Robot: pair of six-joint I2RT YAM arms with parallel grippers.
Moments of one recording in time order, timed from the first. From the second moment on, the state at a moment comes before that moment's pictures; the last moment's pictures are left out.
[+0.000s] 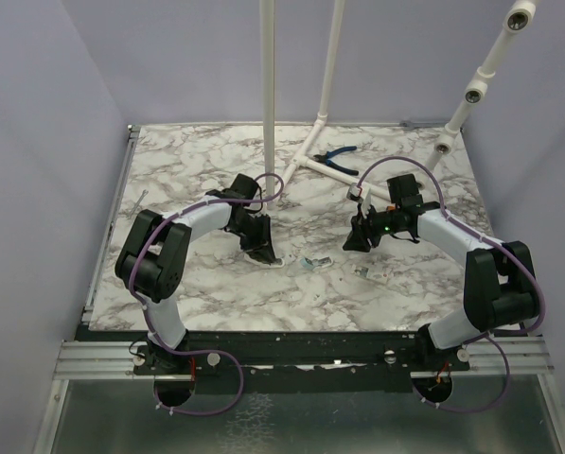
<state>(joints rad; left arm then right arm) -0.43 1.80 1.11 -0.59 0.55 -0.42 0.21 1.52 0.89 -0.41 -0.82 -0.56</state>
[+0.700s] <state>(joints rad) -0.45 1.72 1.15 -0.57 0.58 -0.32 0.21 1.52 0.89 -0.41 -0.83 -0.56</state>
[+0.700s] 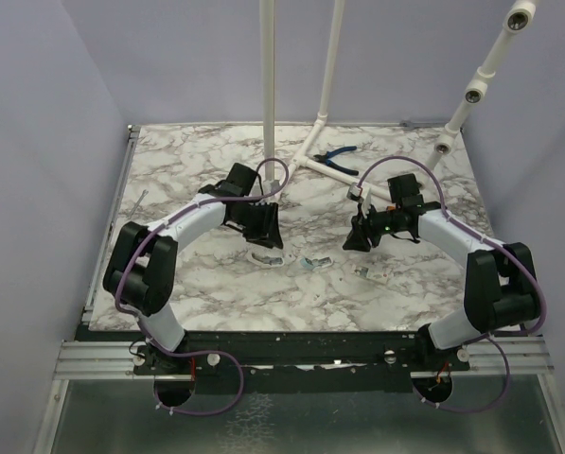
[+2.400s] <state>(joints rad) -0.60 1.64 0.99 -0.39 0.48 0.70 0.26 1.38 0.88 -0.40 -0.77 -0.58</state>
